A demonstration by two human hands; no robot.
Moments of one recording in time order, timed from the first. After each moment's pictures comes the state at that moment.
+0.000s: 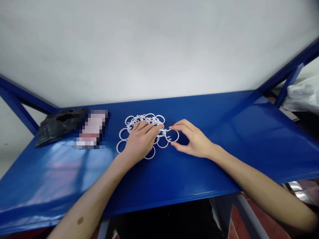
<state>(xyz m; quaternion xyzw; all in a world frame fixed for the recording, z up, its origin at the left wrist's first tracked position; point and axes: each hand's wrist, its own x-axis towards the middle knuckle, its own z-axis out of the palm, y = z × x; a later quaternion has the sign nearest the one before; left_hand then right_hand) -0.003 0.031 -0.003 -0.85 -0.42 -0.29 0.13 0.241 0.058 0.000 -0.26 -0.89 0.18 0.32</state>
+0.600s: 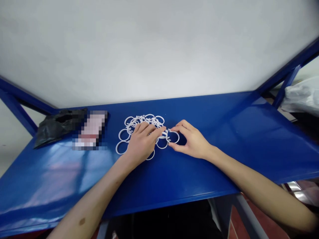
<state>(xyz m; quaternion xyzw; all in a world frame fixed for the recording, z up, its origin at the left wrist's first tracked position) 0.004 0.029 -0.008 -0.85 -0.42 -0.30 0.14 0.237 0.055 -0.003 -0.34 -0.88 0.19 0.29</state>
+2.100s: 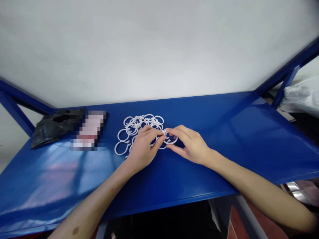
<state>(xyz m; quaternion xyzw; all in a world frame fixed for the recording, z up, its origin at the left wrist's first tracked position) 0.018 0.015 0.003 -0.78 -0.48 -0.38 -0.09 0.231 0.045 0.000 -0.27 -0.90 0.10 0.33</state>
